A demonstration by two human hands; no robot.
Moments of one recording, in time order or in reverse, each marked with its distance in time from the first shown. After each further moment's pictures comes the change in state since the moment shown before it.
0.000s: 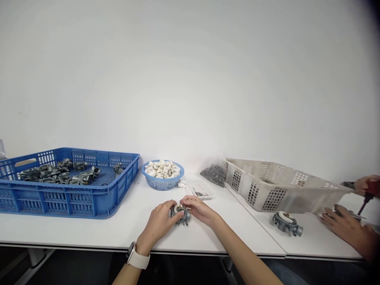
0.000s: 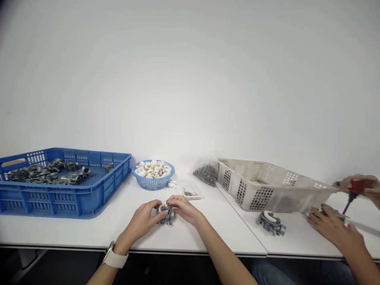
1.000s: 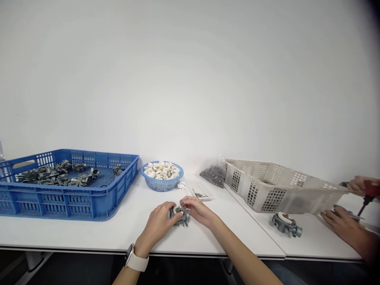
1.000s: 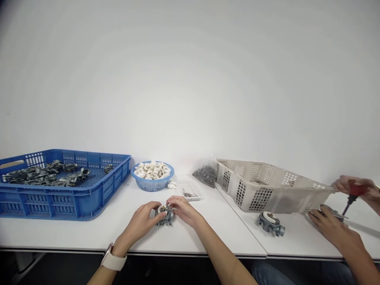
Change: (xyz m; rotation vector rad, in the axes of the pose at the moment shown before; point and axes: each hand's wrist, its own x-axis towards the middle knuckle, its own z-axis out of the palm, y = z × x) left_hand 0.002 -0.006 0.003 -0.012 0.019 0.011; right_hand 0.005 0.005 -0.003 0.062 0.035 -0.036
